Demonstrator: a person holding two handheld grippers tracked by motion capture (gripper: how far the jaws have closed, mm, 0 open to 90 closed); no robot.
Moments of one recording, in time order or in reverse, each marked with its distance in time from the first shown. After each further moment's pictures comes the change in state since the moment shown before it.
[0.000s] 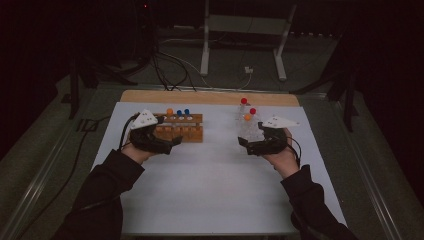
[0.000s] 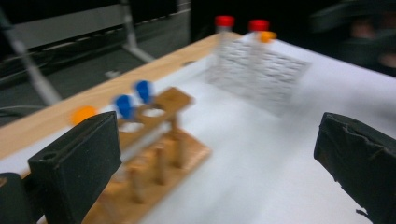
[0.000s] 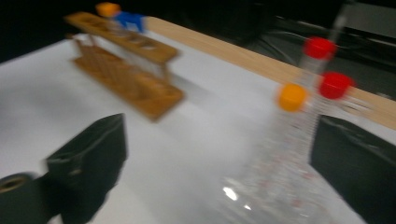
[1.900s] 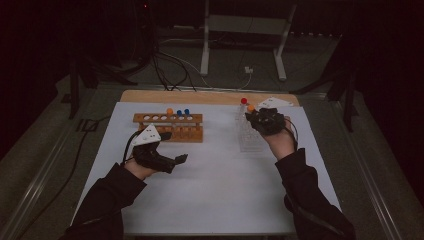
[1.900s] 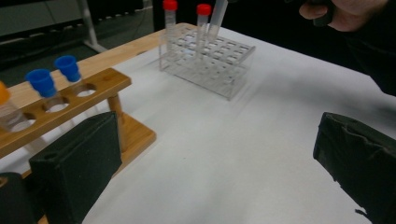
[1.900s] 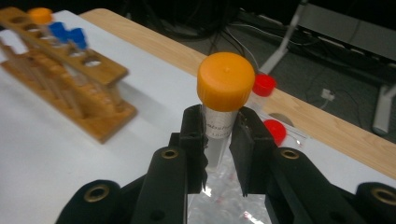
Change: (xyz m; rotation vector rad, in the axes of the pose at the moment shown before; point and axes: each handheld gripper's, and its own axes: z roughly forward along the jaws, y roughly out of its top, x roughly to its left) left arm -0.025 -0.014 -0.003 0.009 -0.106 0.008; right arm -0.008 0.047 0.013 0.064 -0.144 -0.063
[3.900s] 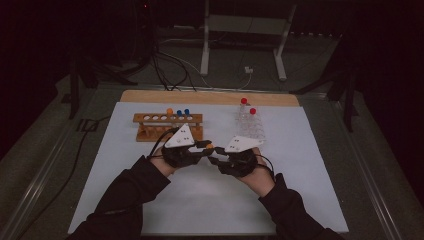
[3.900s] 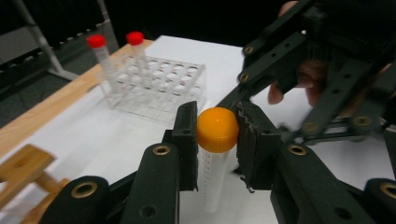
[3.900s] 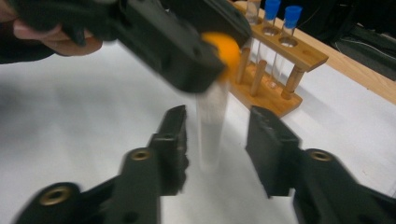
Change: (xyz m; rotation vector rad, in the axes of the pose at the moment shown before) left arm -0.038 0.041 0.040 0.017 -0.087 0.190; right arm 0.115 -0.036 -0.021 -0.022 0.364 -0.154
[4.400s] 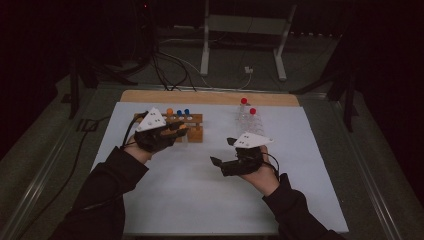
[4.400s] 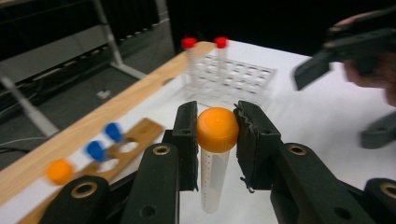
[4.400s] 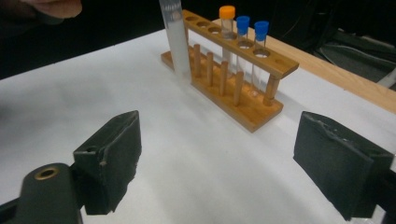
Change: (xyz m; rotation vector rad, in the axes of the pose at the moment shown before) left arm 0.047 0.000 -0.052 -0.009 0.206 -0.058; right arm -0.010 -0.003 -0.011 -0.074 -0.043 0.081
